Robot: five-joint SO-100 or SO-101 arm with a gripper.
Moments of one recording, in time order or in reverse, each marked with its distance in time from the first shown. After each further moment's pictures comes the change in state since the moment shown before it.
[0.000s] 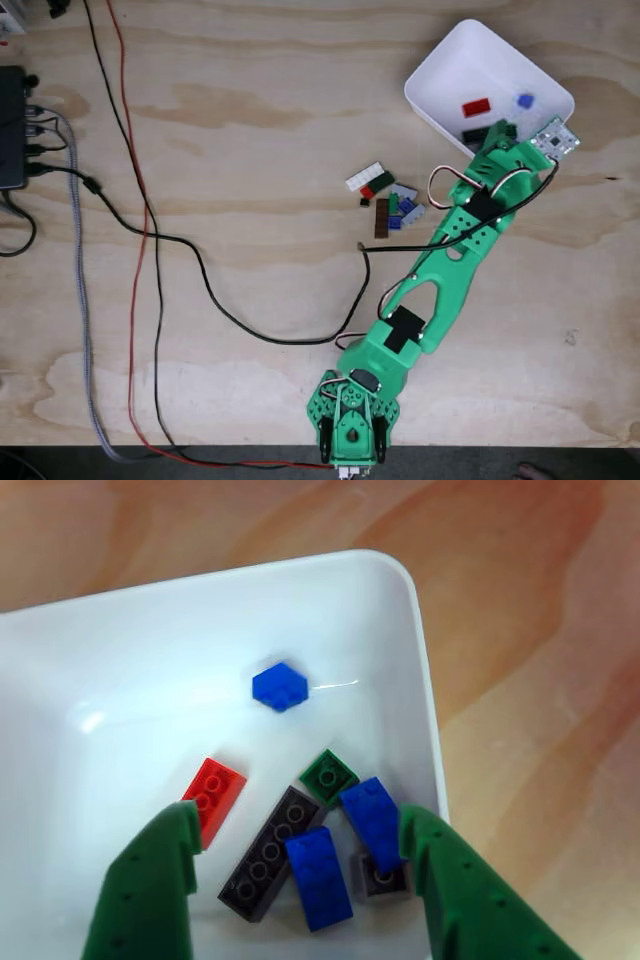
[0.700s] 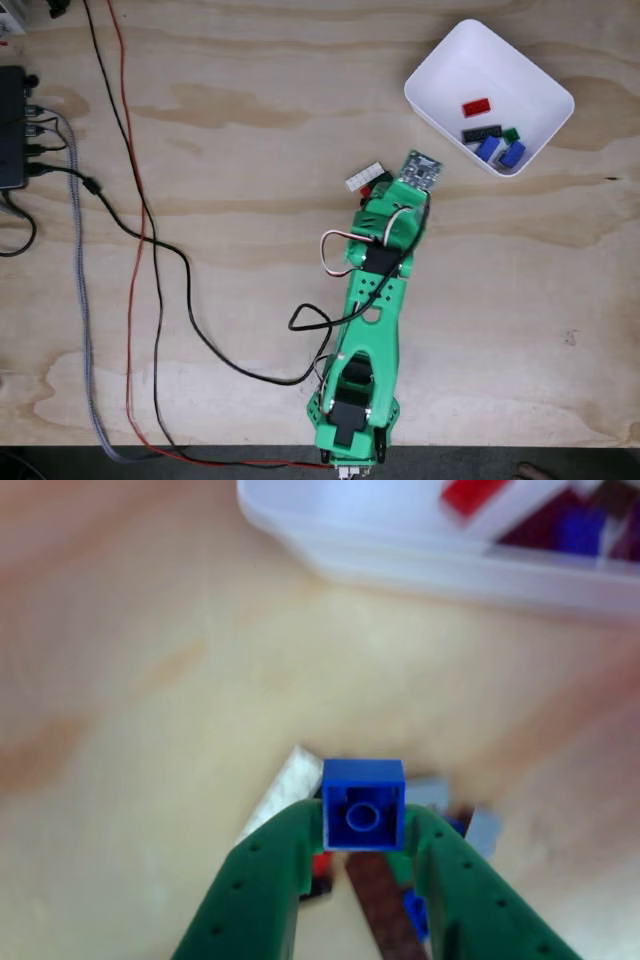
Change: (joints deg) arm -17.8 45.8 36.6 8.4 0.4
